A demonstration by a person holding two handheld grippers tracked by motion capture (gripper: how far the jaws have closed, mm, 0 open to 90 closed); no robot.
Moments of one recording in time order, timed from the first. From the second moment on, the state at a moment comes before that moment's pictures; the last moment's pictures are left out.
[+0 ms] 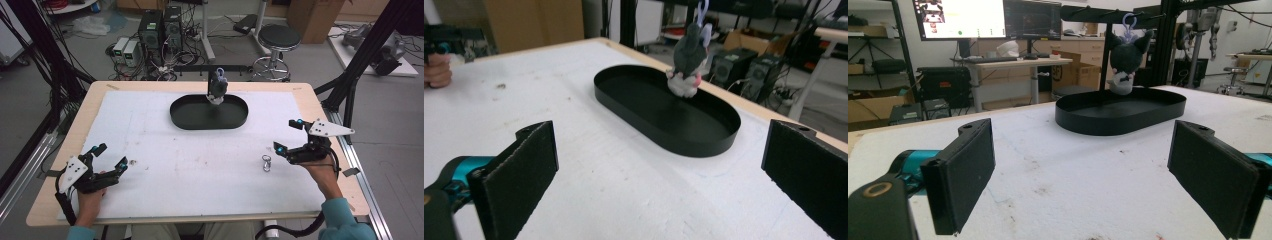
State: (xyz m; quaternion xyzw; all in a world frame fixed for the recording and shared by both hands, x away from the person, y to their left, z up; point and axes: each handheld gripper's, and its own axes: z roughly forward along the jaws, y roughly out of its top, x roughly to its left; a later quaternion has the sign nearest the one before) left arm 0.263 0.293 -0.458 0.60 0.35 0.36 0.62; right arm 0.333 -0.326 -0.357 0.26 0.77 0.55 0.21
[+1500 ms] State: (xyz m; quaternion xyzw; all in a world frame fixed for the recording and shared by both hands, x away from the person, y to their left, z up) left arm 0.263 0.292 -0.458 0.60 0.35 0.36 0.62; right arm 0.381 -0.303 -0.391 0.19 0.92 0.32 0.08
